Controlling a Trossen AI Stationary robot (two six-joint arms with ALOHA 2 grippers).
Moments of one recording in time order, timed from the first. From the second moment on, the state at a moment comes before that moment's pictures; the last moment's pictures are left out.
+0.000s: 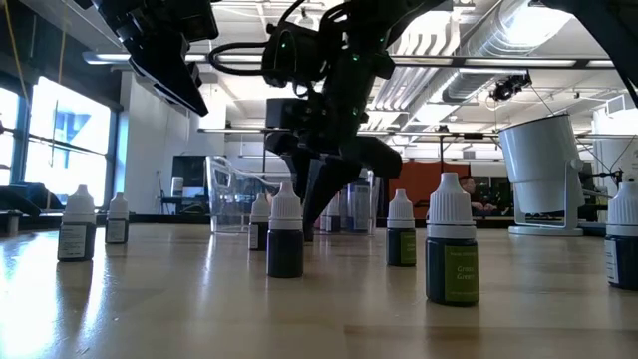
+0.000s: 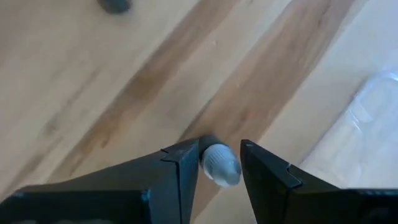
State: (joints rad) left arm 0.03 1.05 0.82 -0.57 0.01 -0.14; right arm -0.05 2.16 1.62 -0.65 -0.04 -0.74
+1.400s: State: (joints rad) left arm 0.03 1.05 0.82 -0.57 0.01 -0.14; right arm -0.05 2.15 1.62 -0.66 -0.05 -0.68
